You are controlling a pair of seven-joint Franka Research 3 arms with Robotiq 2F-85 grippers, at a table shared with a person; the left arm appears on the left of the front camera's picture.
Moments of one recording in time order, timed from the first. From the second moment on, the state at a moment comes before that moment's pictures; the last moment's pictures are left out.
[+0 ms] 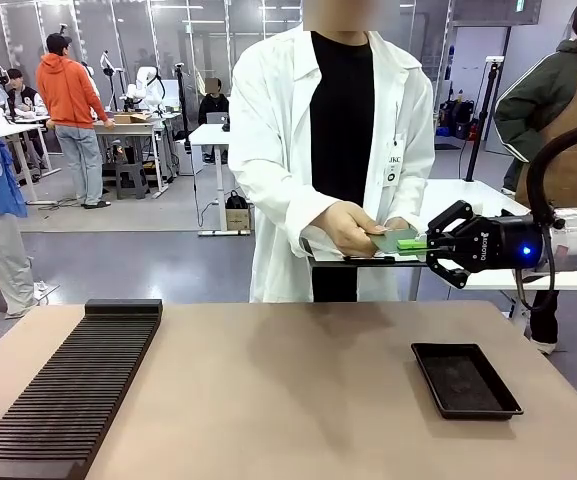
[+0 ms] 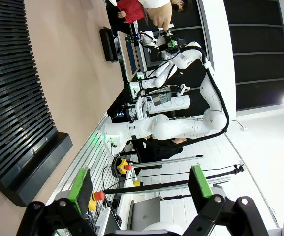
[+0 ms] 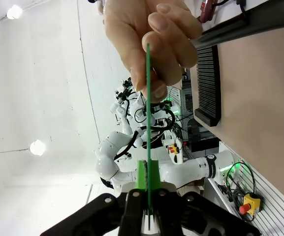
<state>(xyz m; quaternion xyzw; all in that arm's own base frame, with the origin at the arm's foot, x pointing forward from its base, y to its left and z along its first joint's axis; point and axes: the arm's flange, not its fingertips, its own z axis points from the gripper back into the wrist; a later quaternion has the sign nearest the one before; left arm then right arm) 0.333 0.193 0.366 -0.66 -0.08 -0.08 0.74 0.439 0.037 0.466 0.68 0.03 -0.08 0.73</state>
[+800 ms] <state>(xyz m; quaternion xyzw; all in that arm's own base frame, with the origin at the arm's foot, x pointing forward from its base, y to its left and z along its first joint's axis) 0.333 0.193 0.366 -0.66 -0.08 -0.08 0.74 0.439 0.037 0.466 0.68 0.03 -0.08 0.73</state>
